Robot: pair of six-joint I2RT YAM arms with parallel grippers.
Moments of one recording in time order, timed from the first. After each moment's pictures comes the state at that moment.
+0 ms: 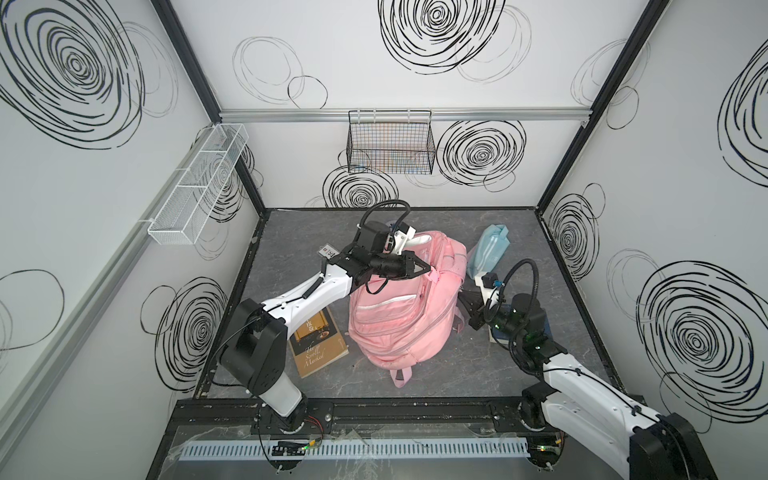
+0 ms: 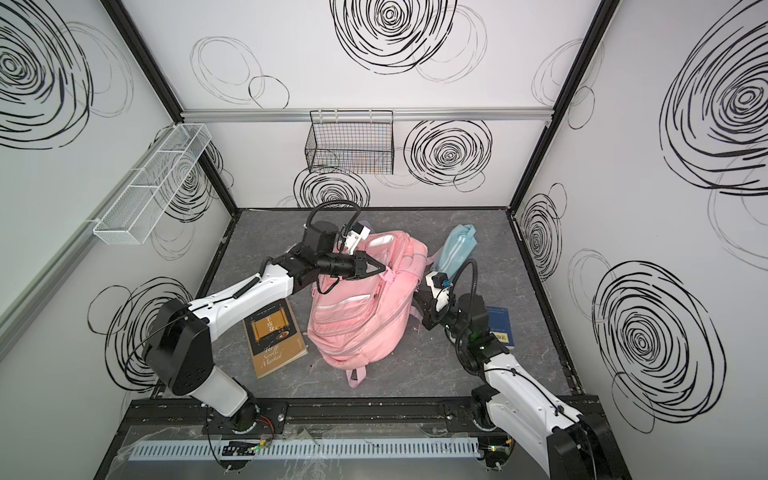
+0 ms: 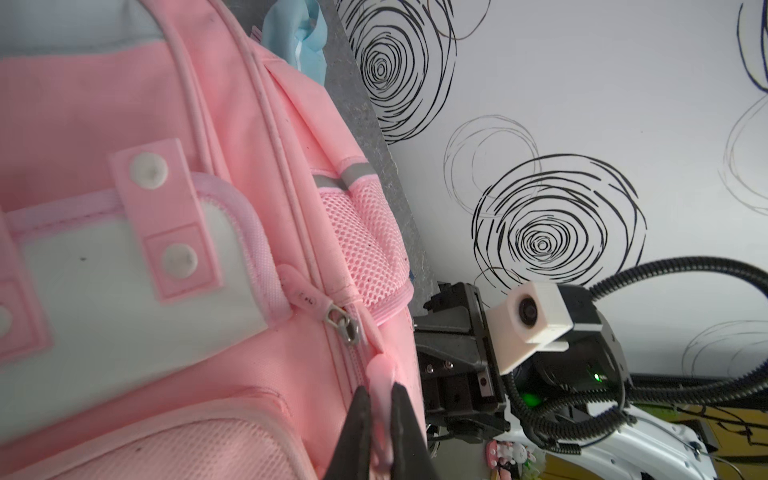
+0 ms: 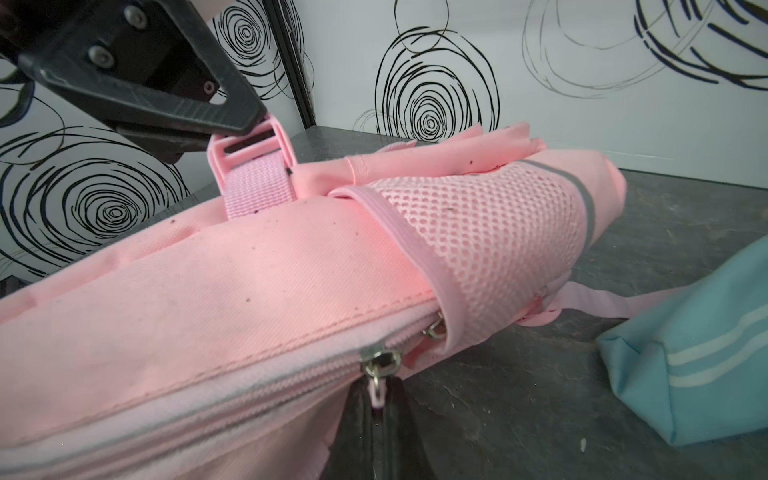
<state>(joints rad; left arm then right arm) -0.55 1.61 1.20 -0.13 0.69 -0.71 0.37 0.85 0.25 0.34 -0.36 0.10</state>
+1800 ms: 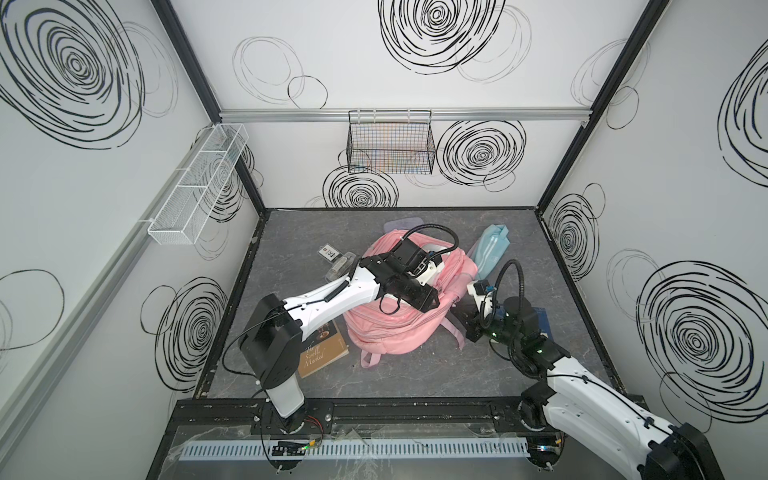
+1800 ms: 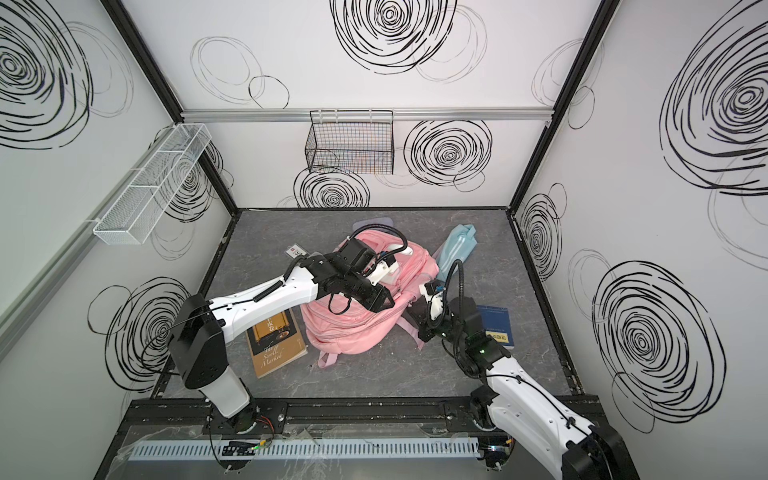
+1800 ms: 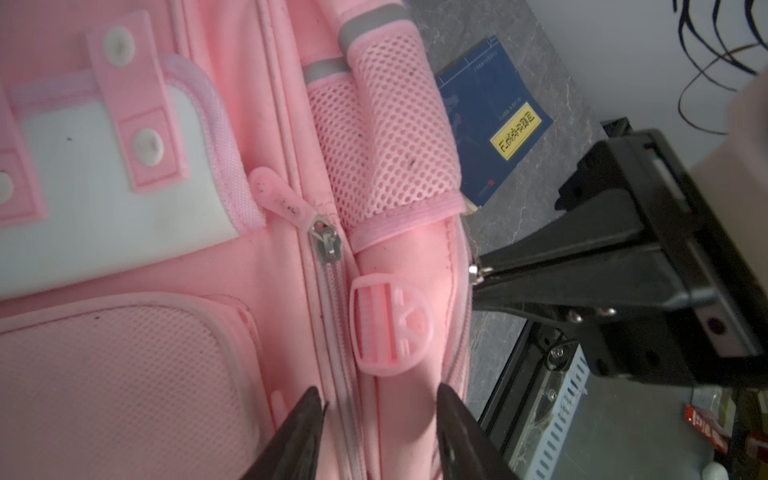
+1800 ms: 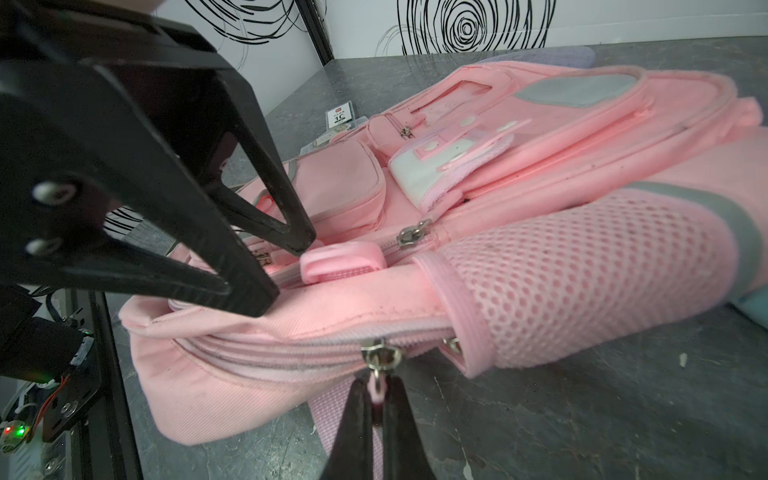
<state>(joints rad) -0.78 1.71 1.39 -0.65 0.40 -0.18 0.46 0.79 0.28 0.10 -0.38 0.21</state>
